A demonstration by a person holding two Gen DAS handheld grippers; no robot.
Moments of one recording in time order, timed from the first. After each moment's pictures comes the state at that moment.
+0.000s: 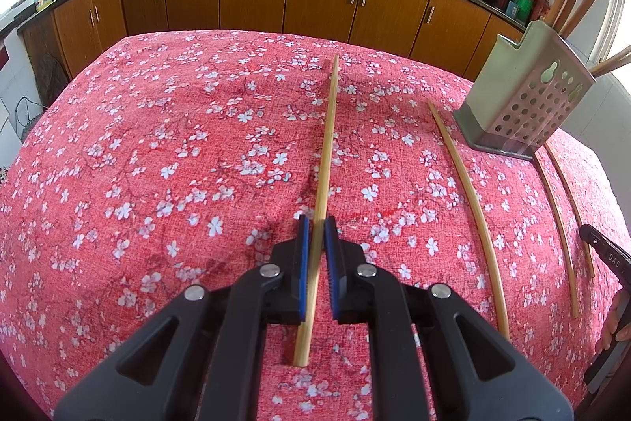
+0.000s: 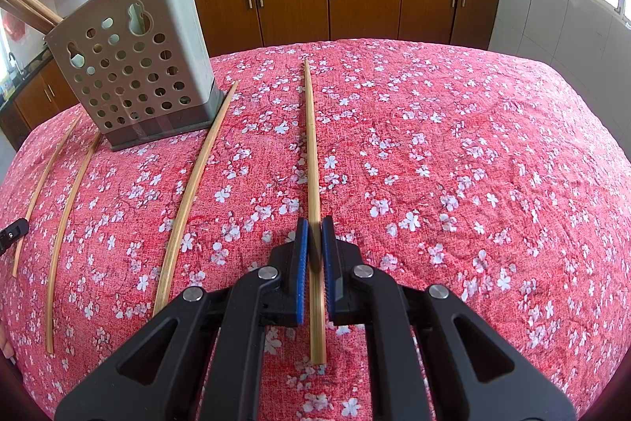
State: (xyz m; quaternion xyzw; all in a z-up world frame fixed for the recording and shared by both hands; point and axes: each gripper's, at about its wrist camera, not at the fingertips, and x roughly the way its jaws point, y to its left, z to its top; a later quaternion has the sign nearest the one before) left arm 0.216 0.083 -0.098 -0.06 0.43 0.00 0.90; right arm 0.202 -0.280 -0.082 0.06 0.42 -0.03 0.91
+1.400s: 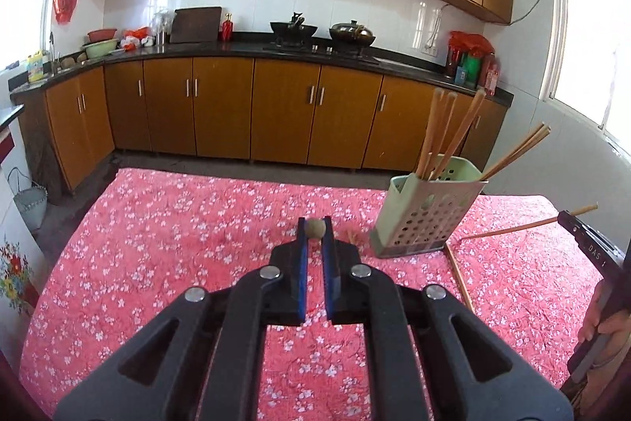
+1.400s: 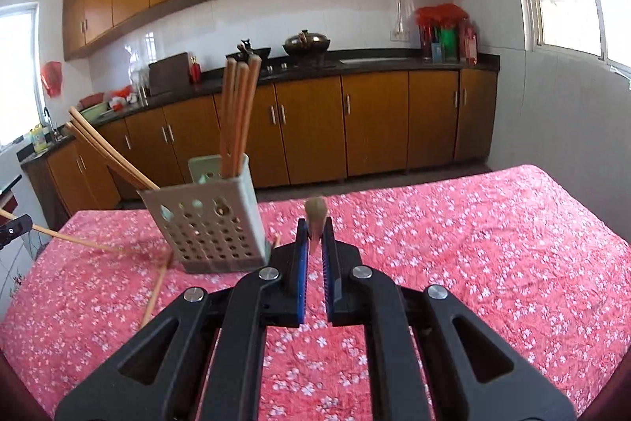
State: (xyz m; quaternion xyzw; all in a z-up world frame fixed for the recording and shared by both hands) left arm 0.166 0.054 0.045 -0.04 0.27 -0.05 0.96; right arm 0.153 -0.275 0.042 0.06 0.22 -0.01 0.97
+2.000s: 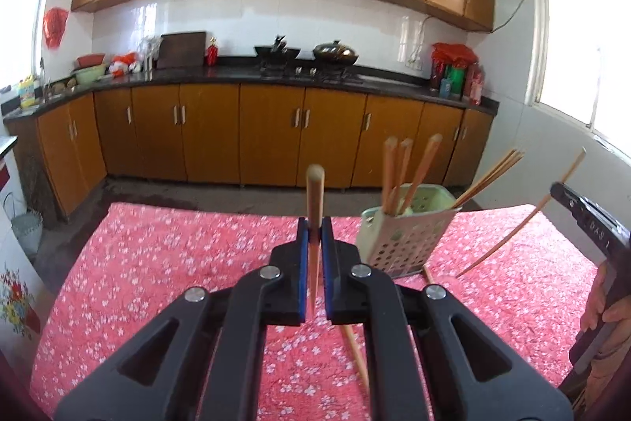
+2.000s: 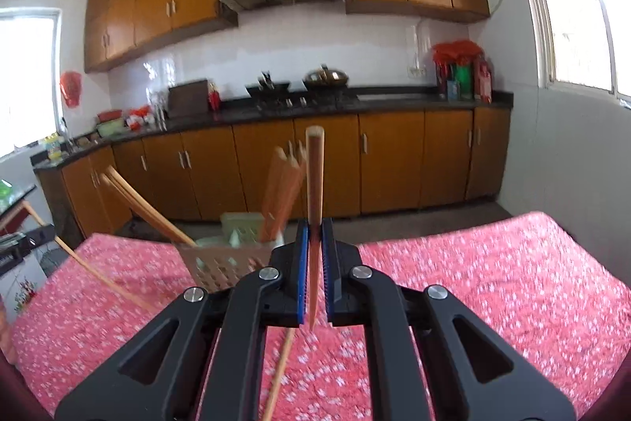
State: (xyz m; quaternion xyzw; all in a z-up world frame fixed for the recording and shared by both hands) left arm 0.155 0.034 0.084 -0.03 0.23 -0.08 0.97; right arm 0.144 -0.260 0.099 0.05 0.14 0.03 0.99
